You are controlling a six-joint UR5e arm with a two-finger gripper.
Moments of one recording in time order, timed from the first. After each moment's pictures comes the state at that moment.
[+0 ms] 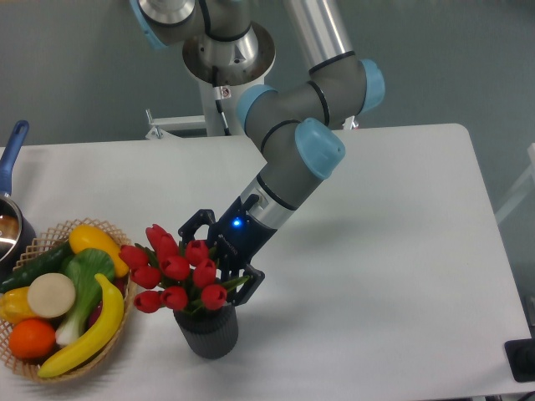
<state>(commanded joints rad) 2.46 -1.95 -1.74 -0.79 0.68 1.24</state>
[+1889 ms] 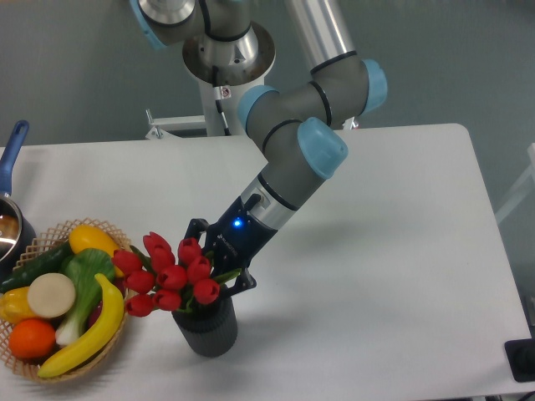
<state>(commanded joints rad) 2.47 -1.94 -1.72 -0.79 0.63 1.21</state>
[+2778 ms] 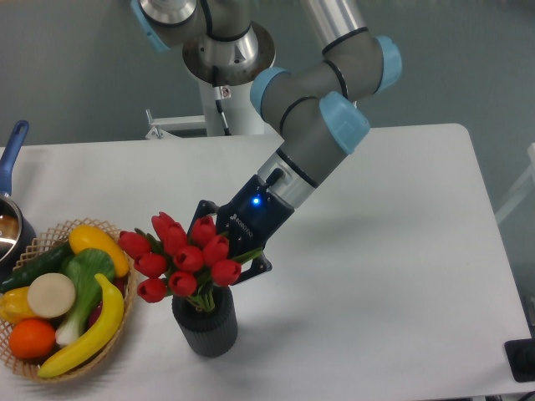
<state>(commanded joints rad) 2.52 -1.88 -1.67 -0.79 0.52 1.03</state>
